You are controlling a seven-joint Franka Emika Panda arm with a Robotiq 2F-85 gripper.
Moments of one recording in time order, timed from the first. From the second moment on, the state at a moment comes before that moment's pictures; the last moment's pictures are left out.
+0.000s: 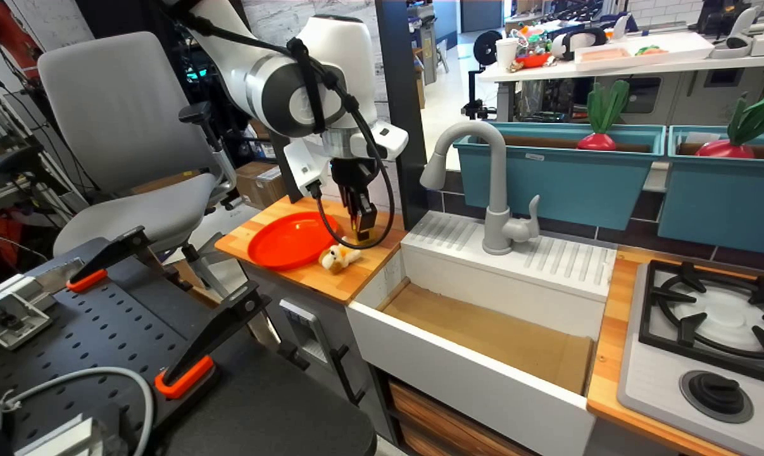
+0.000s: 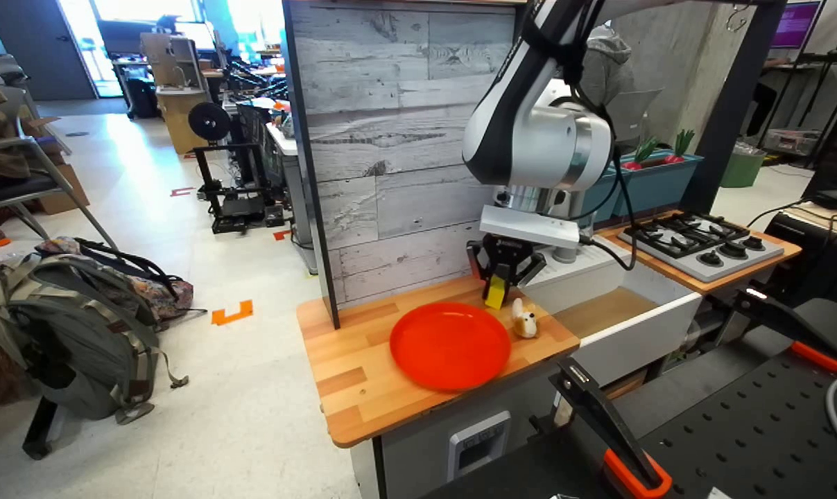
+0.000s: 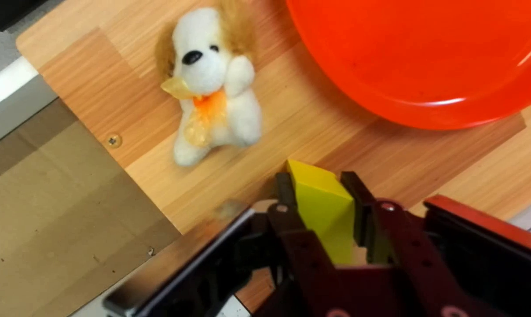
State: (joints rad) arm -0.03 1.04 0.03 -1.65 0.26 2.67 0.28
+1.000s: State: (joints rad) arm 0.16 0.86 0.05 -1.85 0.20 2.73 0.26
